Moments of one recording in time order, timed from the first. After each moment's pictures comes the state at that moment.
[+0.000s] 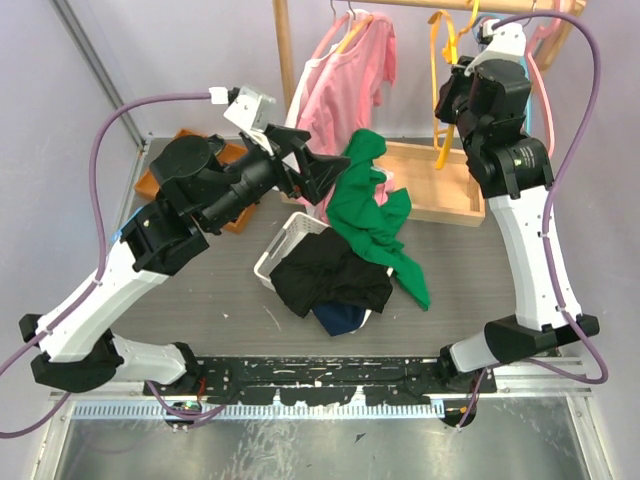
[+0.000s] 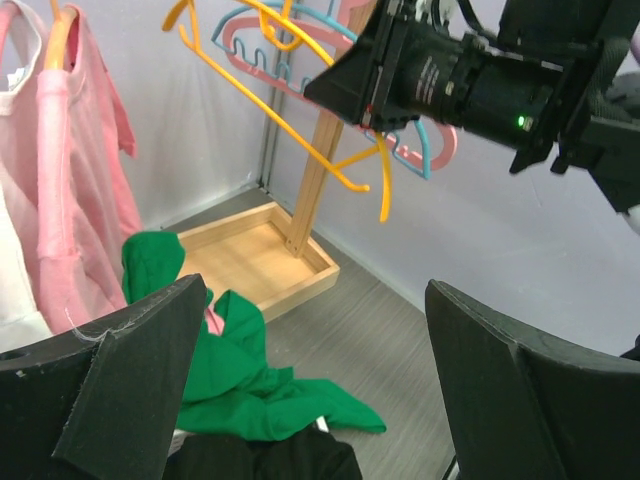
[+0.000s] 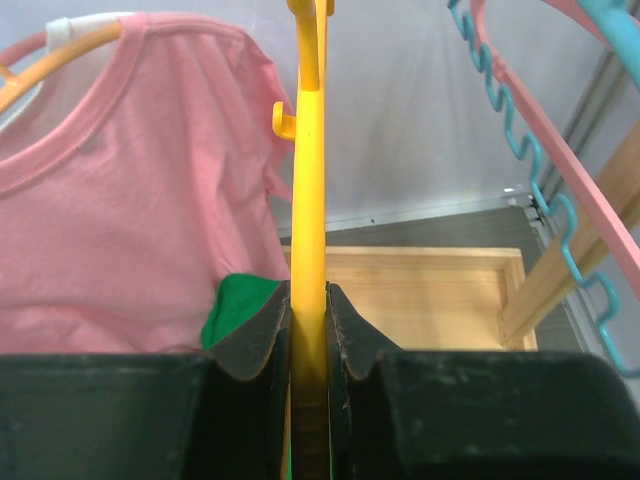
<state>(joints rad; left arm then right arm) -1.00 1.30 1.77 -0.33 -0.13 -0.21 0.29 1.45 2.00 -0.67 0.35 0.21</state>
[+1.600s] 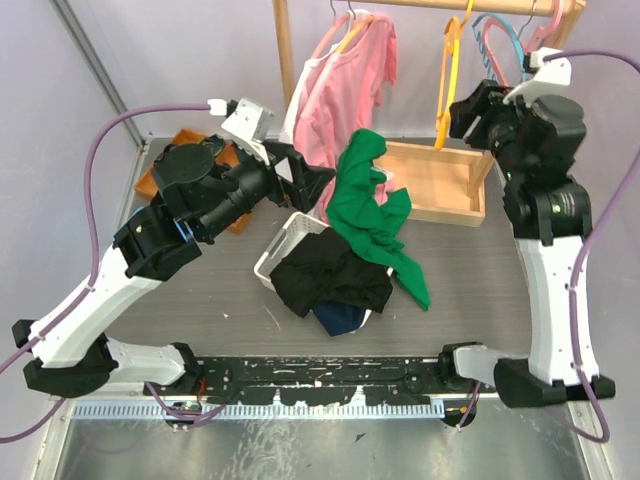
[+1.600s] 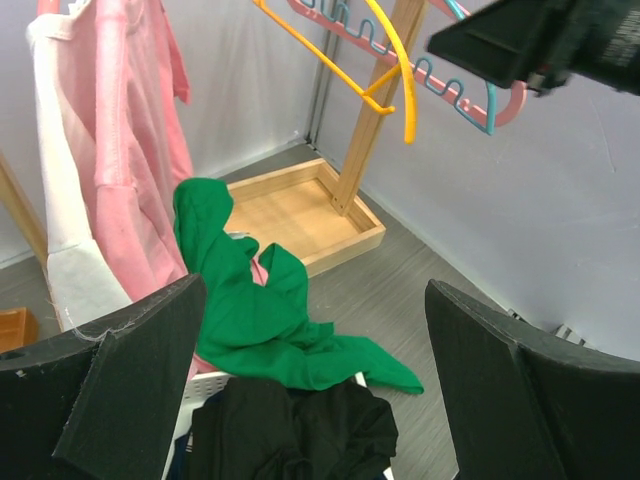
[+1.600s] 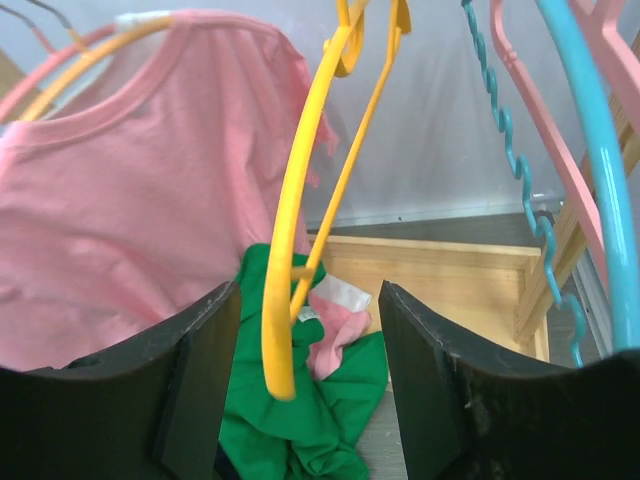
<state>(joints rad) -1.00 1.25 1.71 -0.43 -0.22 -0.18 0.10 1.25 1.80 -0.62 0.05 0.23</state>
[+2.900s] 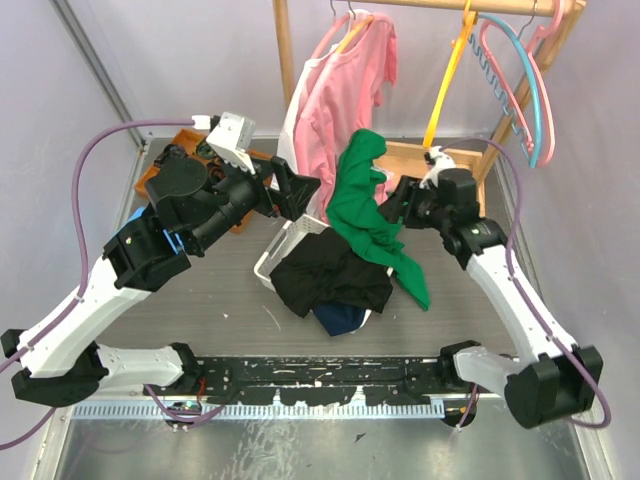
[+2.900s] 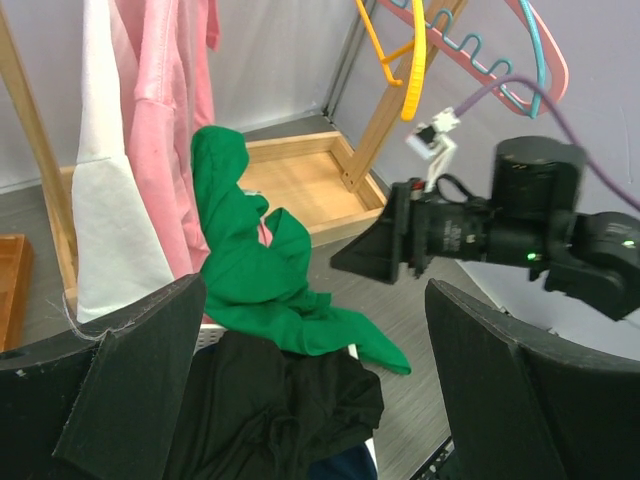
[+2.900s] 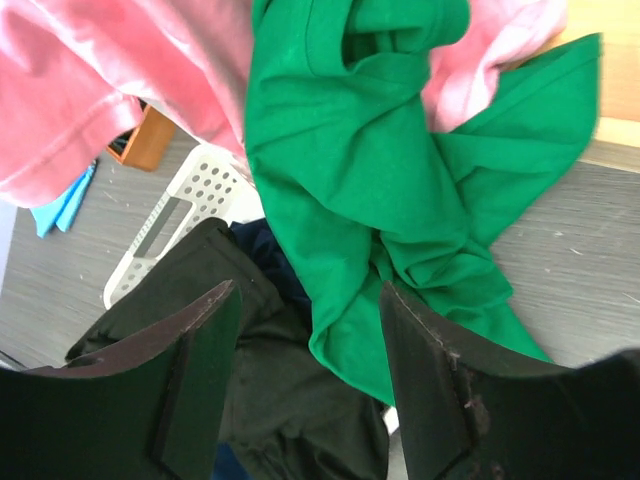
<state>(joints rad) -1.00 1.16 1.61 -0.48 -0.30 -0.30 0.22 1.07 1.02 -0.44 -0.24 0.41</state>
